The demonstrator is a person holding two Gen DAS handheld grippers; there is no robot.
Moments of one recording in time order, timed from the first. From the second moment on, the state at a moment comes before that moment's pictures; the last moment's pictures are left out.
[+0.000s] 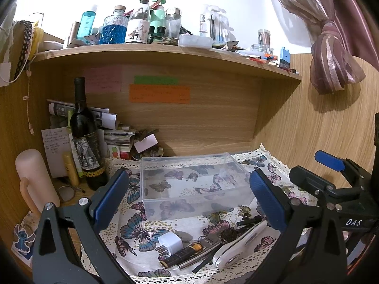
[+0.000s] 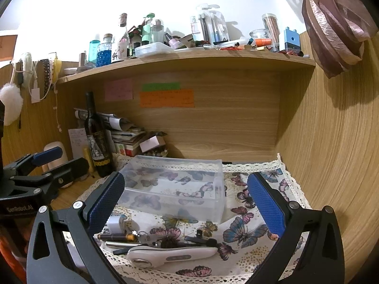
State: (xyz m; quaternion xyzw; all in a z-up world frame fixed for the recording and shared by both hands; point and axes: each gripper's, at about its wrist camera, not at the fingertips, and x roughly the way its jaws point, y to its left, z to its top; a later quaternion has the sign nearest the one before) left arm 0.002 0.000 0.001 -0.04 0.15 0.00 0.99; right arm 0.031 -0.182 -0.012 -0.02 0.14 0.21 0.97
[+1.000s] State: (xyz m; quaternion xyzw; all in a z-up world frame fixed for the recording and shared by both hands) left arm -0.001 -0.004 0.001 -0.04 0.15 -0.01 0.99; right arm 0.029 -0.182 -0.011 -0.01 0.14 0.21 0.97
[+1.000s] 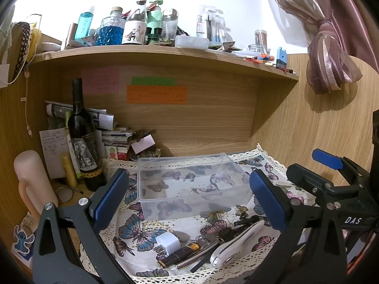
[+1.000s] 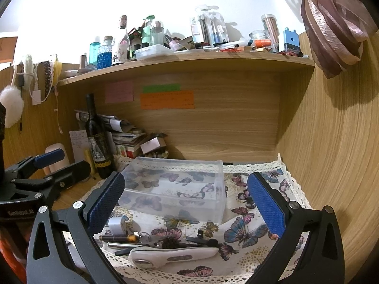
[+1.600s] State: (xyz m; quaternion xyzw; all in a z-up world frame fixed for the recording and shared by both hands) left arm 0.000 -0.003 -0.002 -0.03 0.15 -0.01 0.99; right arm 0.035 -0.180 -0.014 -0.01 0.15 0.22 0.96
